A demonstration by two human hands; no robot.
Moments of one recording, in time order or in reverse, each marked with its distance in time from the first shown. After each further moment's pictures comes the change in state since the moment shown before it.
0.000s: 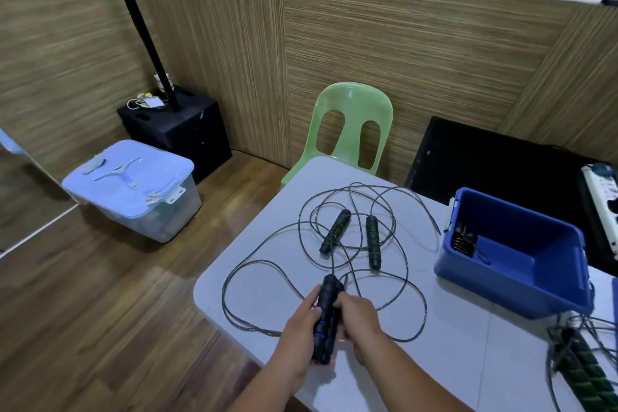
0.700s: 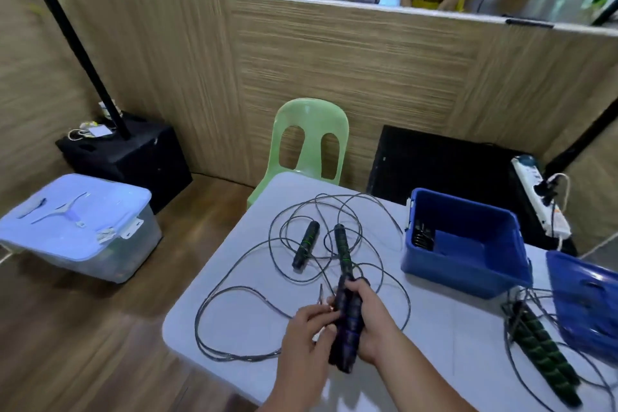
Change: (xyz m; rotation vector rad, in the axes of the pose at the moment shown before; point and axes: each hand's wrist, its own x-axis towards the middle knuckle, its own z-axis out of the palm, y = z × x) left_hand -0.013 -0.006 0.022 0.506 0.025 0.613; right_hand -0.028 -0.024 -0.046 0.762 -0.229 0.129
